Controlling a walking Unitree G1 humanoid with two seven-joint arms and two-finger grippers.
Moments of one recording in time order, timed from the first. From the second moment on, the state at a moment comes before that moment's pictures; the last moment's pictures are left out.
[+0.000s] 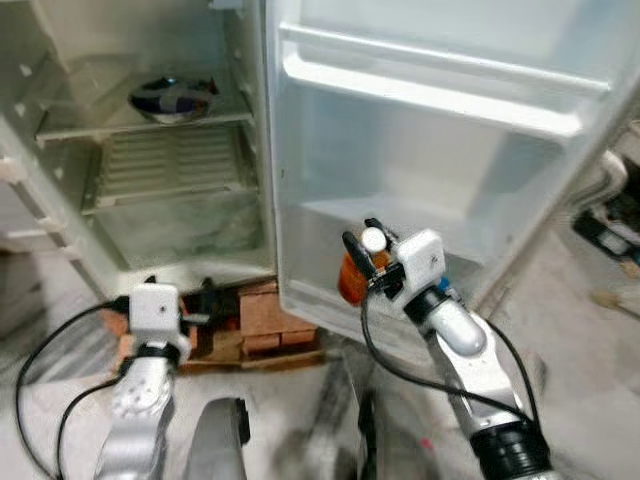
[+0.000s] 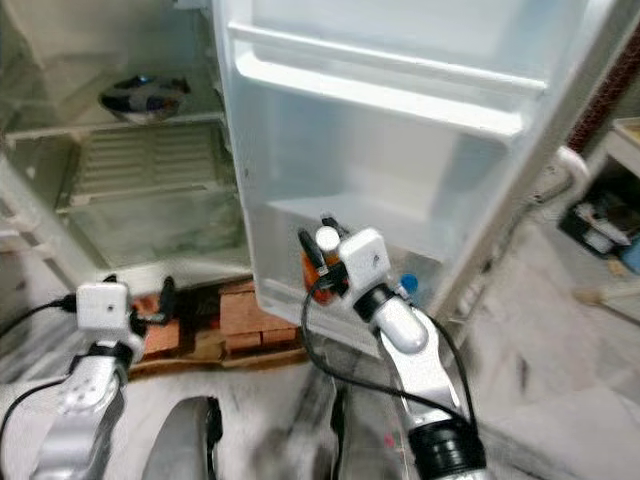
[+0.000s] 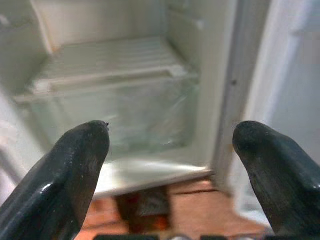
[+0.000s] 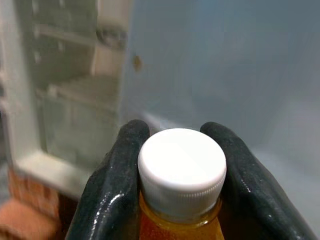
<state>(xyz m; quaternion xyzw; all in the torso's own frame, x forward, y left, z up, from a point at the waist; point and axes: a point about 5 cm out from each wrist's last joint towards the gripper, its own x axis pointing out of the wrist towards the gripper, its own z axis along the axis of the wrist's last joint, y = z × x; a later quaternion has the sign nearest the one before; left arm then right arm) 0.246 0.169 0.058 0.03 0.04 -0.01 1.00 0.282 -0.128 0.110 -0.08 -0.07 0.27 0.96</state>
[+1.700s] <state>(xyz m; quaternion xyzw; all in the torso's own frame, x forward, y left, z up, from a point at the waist) 0.184 0.176 0.097 0.20 0.03 -0.05 0.98 0.362 -0.139 0.094 -0.18 0.03 0.05 0.98</state>
